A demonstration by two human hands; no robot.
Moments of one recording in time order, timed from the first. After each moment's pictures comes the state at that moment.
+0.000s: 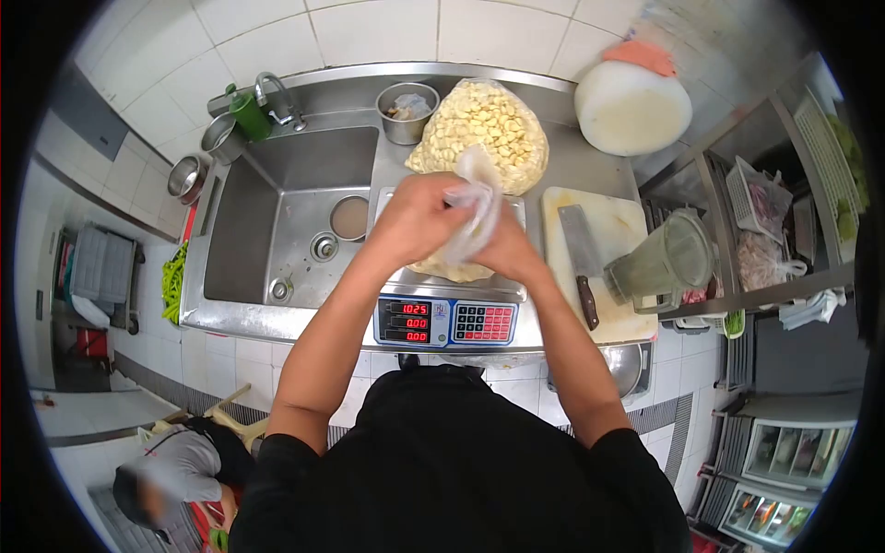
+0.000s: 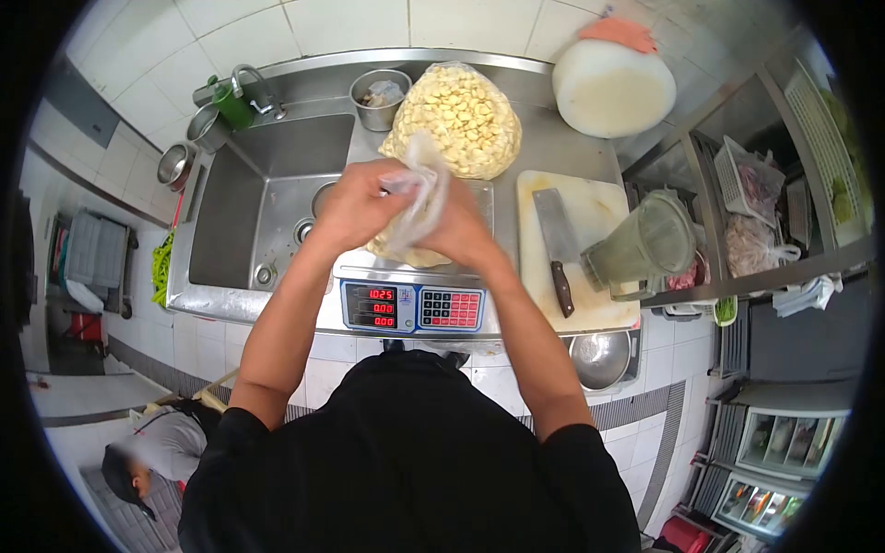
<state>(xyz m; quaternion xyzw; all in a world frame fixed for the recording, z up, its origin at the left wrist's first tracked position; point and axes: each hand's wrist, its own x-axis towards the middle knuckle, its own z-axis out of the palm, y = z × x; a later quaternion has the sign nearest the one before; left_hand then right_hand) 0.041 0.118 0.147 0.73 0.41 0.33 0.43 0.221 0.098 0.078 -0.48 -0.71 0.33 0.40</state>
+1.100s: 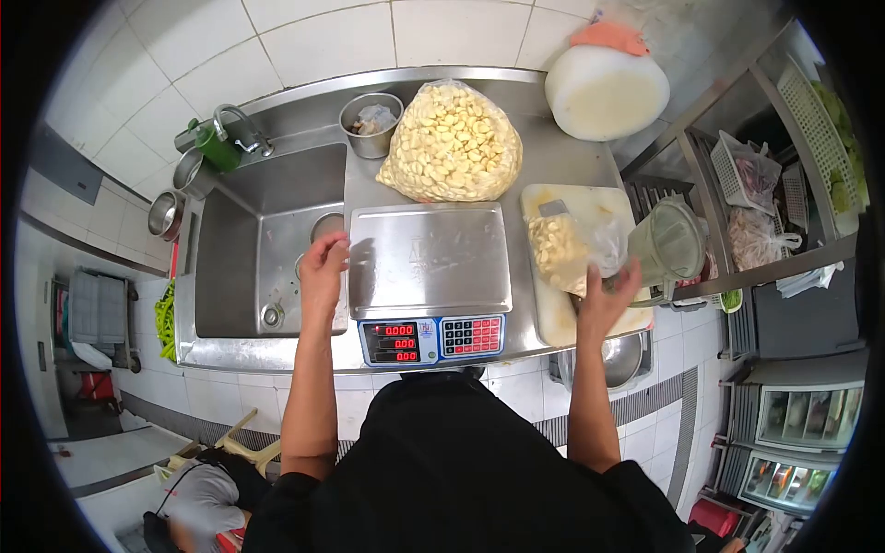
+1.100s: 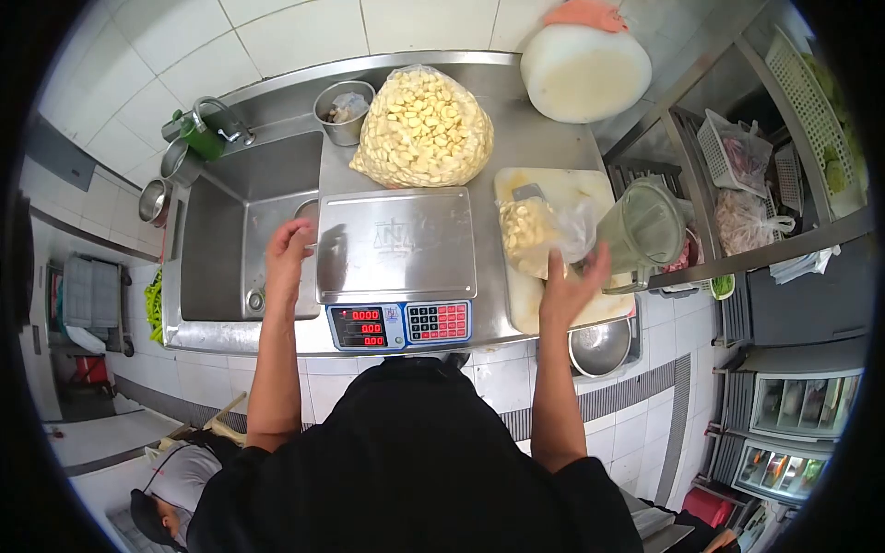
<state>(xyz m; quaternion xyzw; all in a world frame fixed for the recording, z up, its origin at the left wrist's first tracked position) -0.046 0.134 0.013 0.49 0.54 0.47 0.49 0.340 0.011 0.032 -0.73 -0.34 -0.13 0.57</state>
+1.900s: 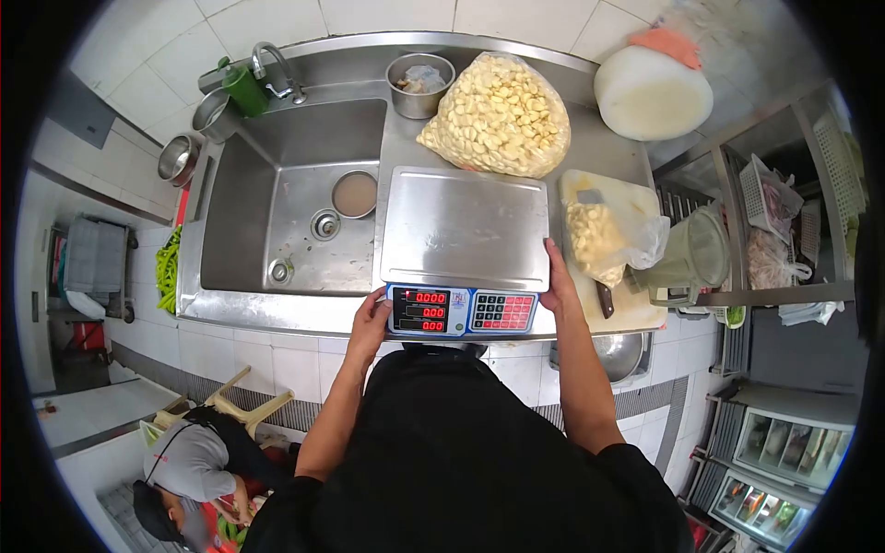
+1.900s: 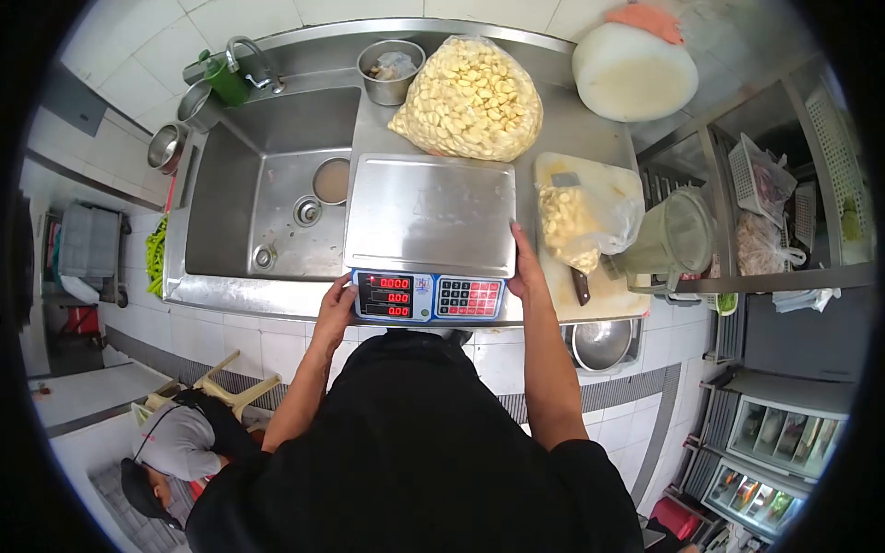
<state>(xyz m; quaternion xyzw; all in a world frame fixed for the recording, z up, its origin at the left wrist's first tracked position) -0.079 -0.006 -0.113 0.32 0.55 0.41 0.65 0.294 0.055 -0.086 -0.48 -0.11 0.71 0.50</state>
